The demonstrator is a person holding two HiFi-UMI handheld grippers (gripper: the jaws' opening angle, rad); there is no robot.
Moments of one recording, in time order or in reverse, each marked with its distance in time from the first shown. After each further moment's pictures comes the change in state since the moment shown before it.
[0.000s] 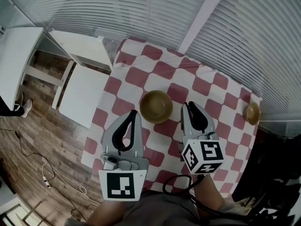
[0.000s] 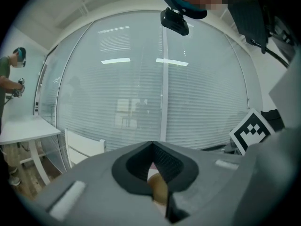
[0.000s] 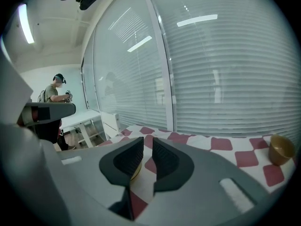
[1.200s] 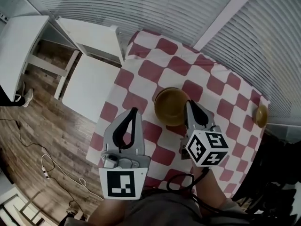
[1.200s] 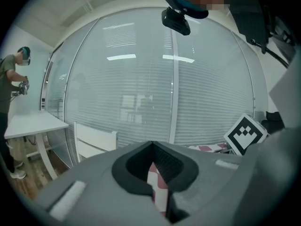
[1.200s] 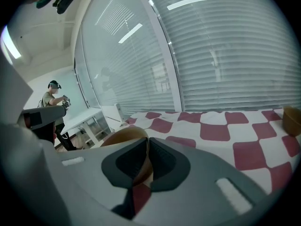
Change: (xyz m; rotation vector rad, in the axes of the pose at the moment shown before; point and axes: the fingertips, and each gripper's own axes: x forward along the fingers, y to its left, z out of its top) left arm -0.010 0.040 -0.019 -0.042 0.043 0.063; right arm 0.033 0.024 -0.038 0.128 0.146 0.048
